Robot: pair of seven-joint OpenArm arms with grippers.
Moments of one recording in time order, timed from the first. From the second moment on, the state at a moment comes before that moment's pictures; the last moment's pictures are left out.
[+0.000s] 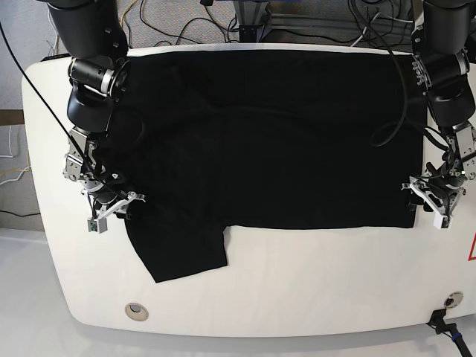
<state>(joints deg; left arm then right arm) -27.0 -26.8 -18.7 37.7 -1.7 -37.9 19.7 29.3 14.0 23.9 32.6 3.3 33.5 -16.8</state>
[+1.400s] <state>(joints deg) -32.7 -25.1 -13.5 24.9 -2.4 -32.0 12.8 27.2 14.0 23.9 32.9 4.8 34.0 -15.3</state>
